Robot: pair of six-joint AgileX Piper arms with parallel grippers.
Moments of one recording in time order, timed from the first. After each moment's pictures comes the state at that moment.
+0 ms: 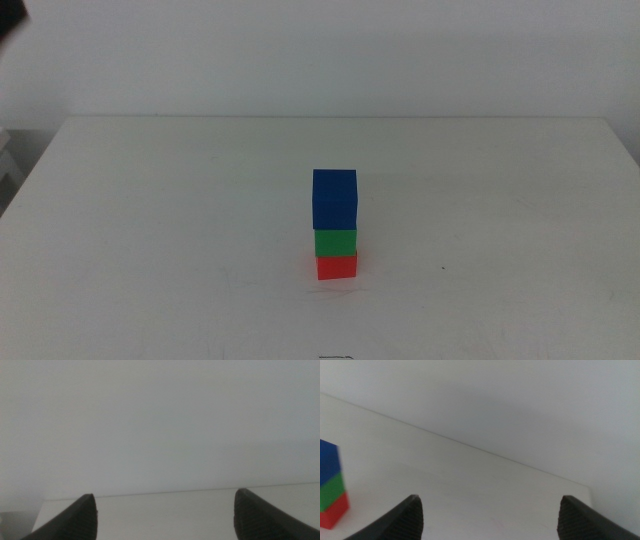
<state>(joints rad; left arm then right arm) -0.19 0.74 -0.95 0.05 0.45 -0.11 0.16 0.64 -0.65 0.15 0.37 -0.38</state>
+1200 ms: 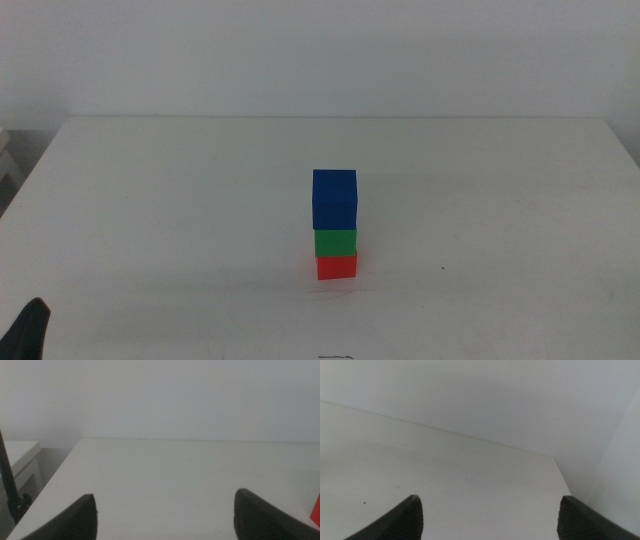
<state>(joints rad) -0.05 -0.01 0.03 0.05 0.12 -0.11 0.02 -0.01 0.03 0.15 0.14 -0.38</state>
